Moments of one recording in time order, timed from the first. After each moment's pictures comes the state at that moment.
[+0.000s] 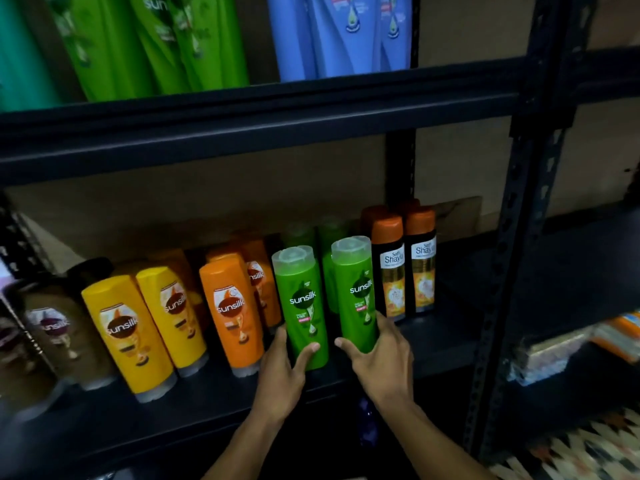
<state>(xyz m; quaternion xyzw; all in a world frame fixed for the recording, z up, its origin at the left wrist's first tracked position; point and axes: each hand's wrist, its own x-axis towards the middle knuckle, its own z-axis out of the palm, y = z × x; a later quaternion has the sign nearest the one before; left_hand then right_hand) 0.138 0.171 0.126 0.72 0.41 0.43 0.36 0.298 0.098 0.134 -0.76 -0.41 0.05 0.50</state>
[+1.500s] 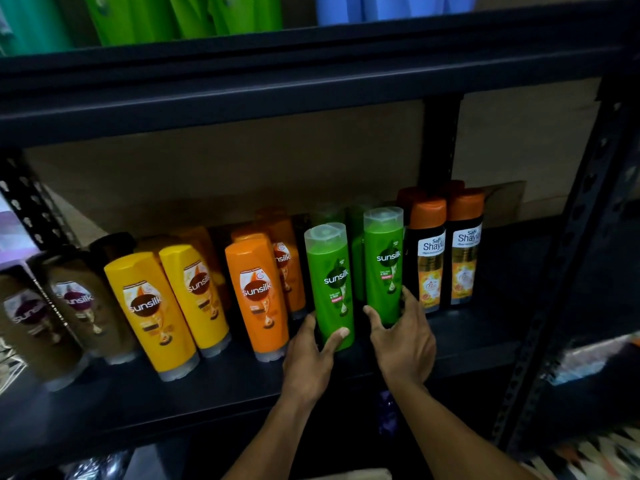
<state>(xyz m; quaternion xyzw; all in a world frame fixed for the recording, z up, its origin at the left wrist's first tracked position) 0.146 0.201 0.098 0.69 0.45 0.41 0.40 0.289 0.146 0.122 -0.81 -0.33 -0.02 0.49</state>
